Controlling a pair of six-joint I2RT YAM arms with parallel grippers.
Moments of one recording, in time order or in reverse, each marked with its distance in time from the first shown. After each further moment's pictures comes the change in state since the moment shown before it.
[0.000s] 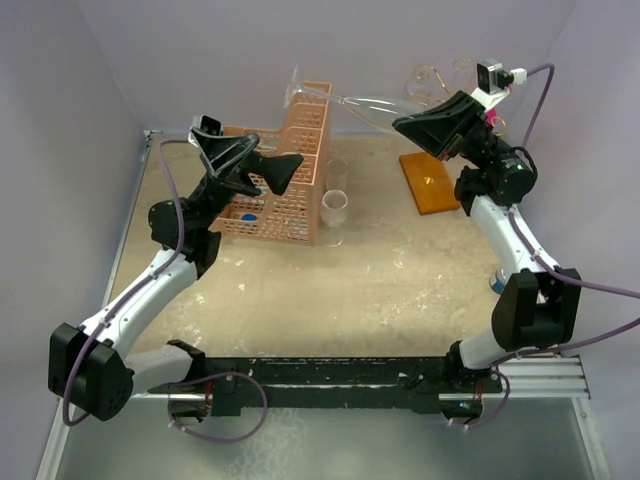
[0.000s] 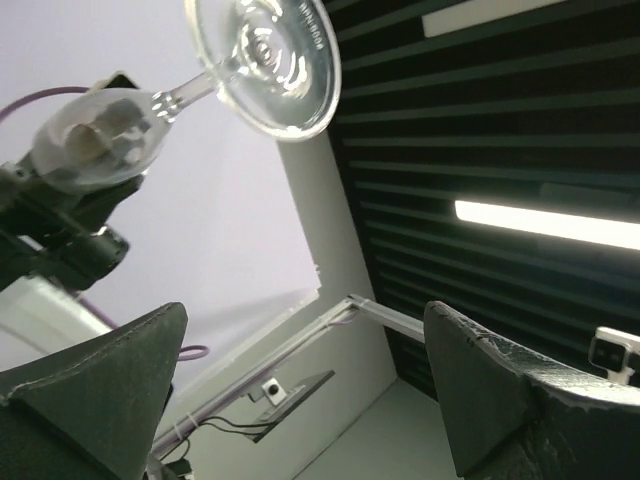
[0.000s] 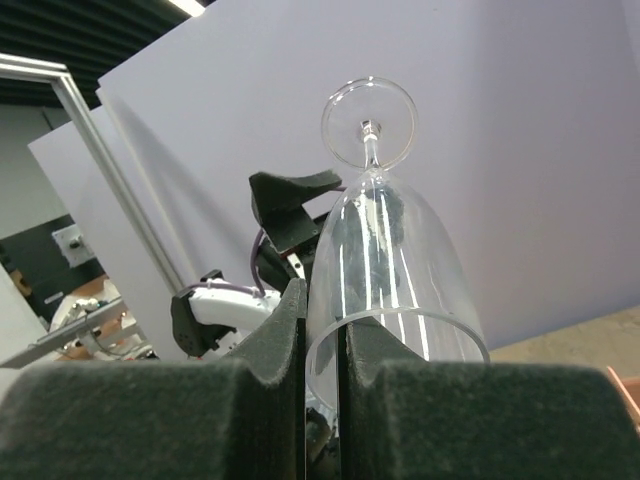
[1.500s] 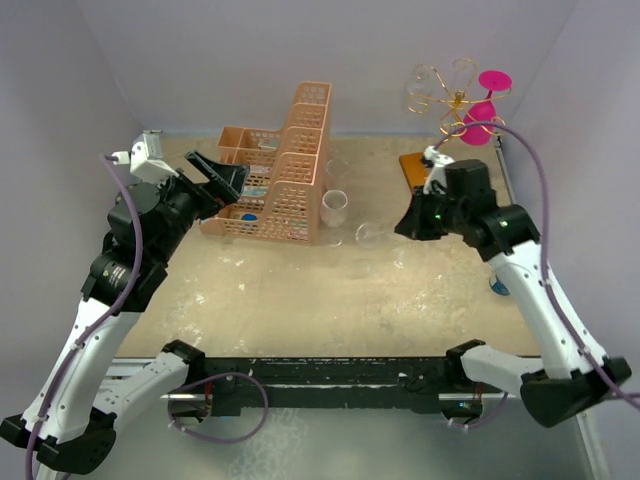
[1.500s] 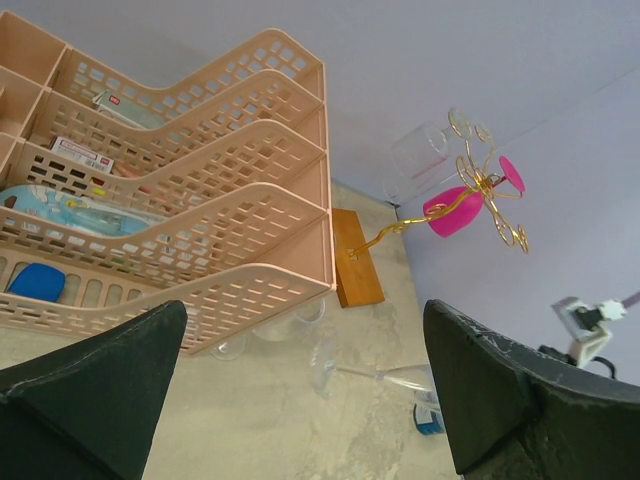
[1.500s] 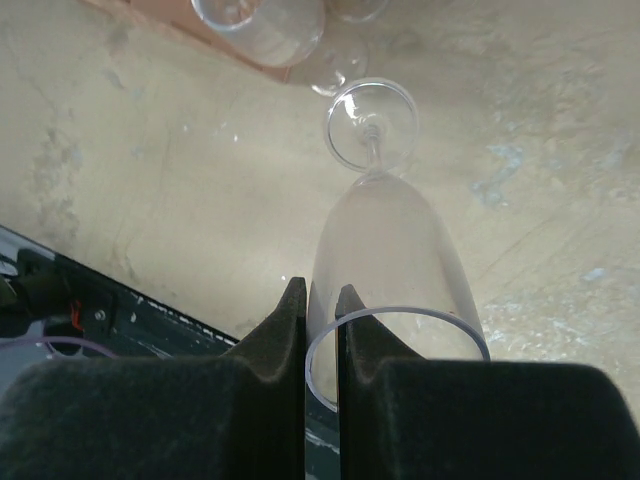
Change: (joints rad) left arm 0.007 -0.334 0.283 -1.588 -0.590 1.292; right arm 0.225 -0.426 0.023 -2.428 0.725 -1.360
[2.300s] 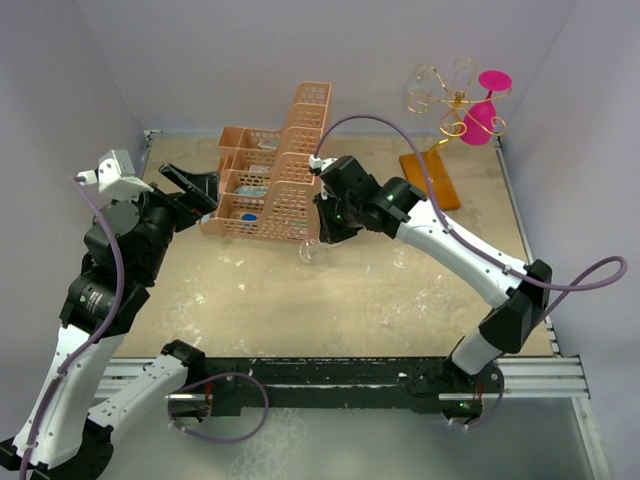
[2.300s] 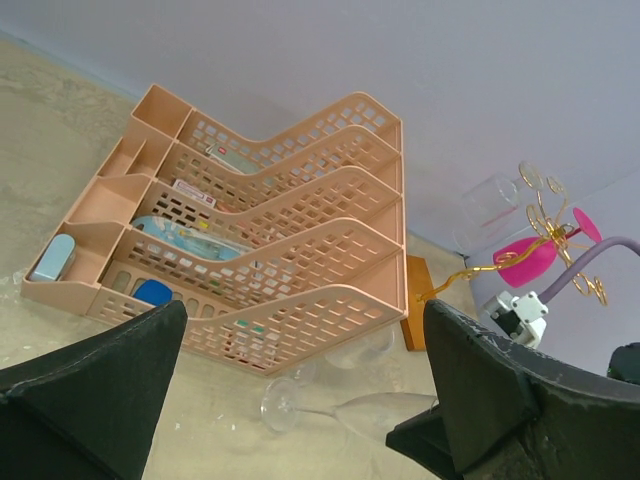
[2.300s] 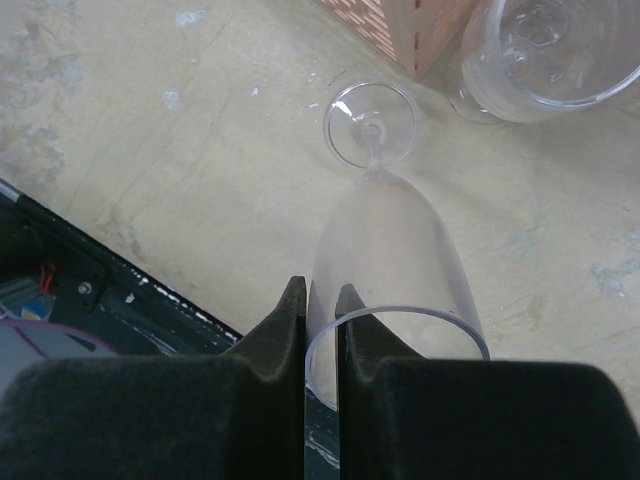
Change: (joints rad) left arm 0.000 -0.091 0.017 -0.120 -0.202 0.089; right arm 0.528 0.504 0.332 -0.003 0.253 0.067
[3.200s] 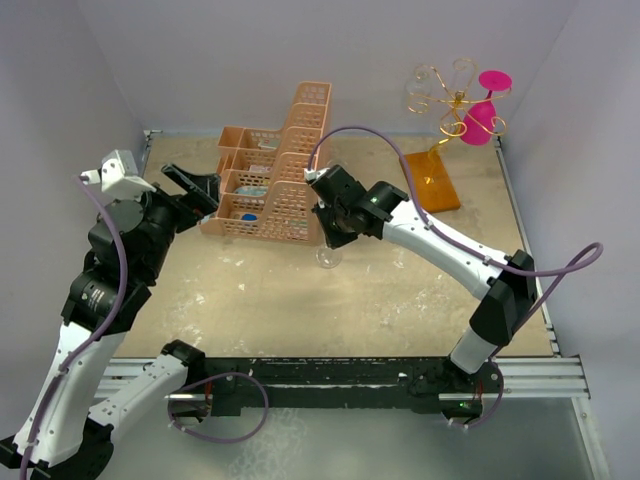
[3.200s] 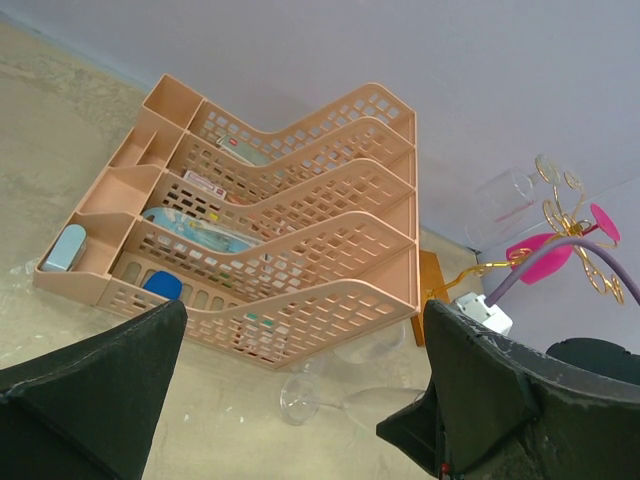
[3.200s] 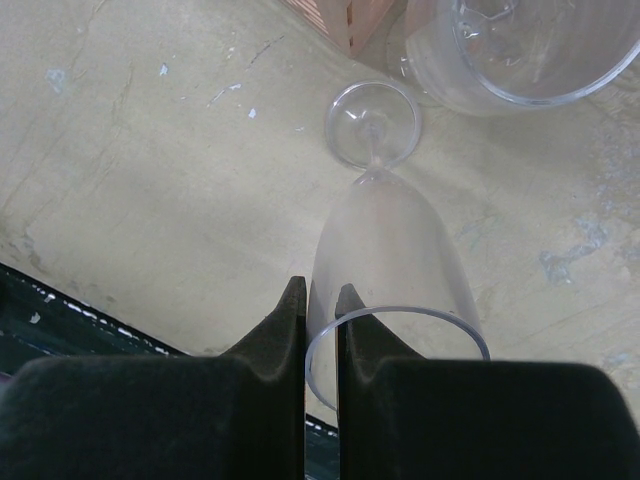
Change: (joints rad) left arm 0.000 0.006 0.002 -0.023 -0.014 0.000; right arm 0.004 0.070 -0.051 0.001 0.102 -0.061
